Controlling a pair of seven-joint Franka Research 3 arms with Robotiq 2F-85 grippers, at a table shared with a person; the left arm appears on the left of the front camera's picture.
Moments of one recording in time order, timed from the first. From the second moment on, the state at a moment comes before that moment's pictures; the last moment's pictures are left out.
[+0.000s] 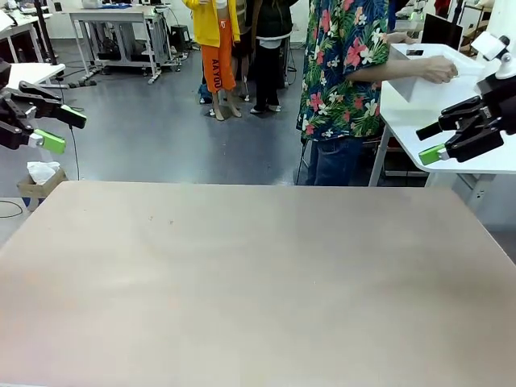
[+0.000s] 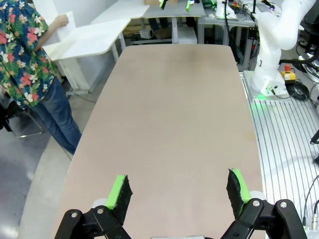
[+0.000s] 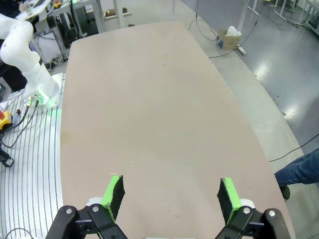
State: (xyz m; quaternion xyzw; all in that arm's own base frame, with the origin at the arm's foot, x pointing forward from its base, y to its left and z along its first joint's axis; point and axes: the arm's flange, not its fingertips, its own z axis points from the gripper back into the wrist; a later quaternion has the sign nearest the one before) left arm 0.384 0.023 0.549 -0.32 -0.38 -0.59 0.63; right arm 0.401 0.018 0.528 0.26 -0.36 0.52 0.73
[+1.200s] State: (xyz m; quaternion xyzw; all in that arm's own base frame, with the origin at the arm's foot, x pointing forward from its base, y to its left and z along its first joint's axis) left arm 0.384 0.023 0.549 -0.32 -0.38 -0.59 0.63; right arm 0.401 0.018 0.528 0.26 -0.36 0.52 0.73
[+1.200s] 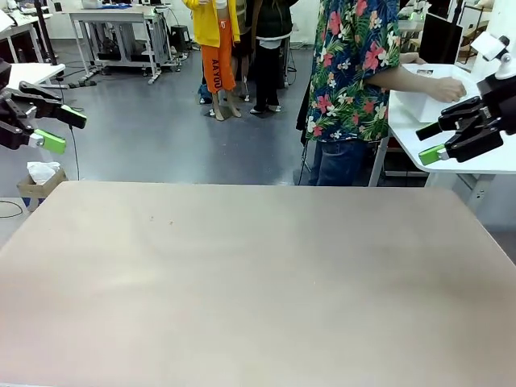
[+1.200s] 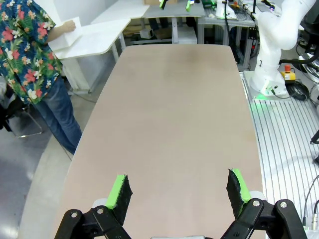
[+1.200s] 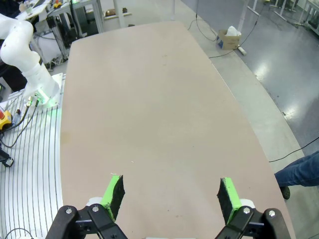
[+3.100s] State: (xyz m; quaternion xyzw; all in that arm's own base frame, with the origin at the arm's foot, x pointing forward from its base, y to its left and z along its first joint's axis) left arm 0.384 0.023 0.549 -0.32 -0.38 -0.59 0.63; right arm 0.401 0.018 0.528 0.26 -0.36 0.52 0.73
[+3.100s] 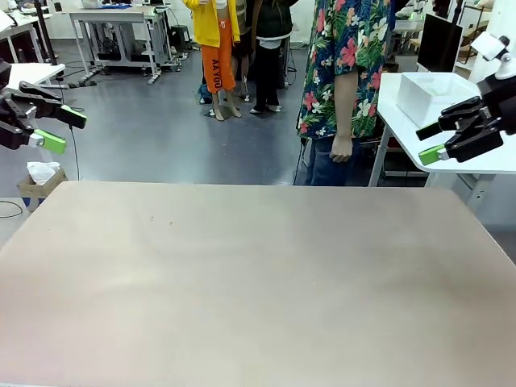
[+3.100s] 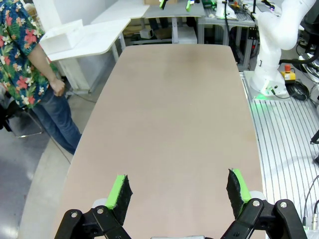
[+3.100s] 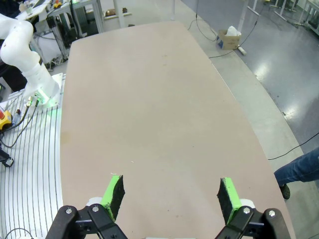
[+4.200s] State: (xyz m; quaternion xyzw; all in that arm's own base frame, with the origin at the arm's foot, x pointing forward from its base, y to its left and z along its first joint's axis) left arm 0.384 0.023 0.549 -0.32 -0.38 -0.59 0.63; right arm 0.401 0.018 0.528 0.26 -0.36 0.52 0.73
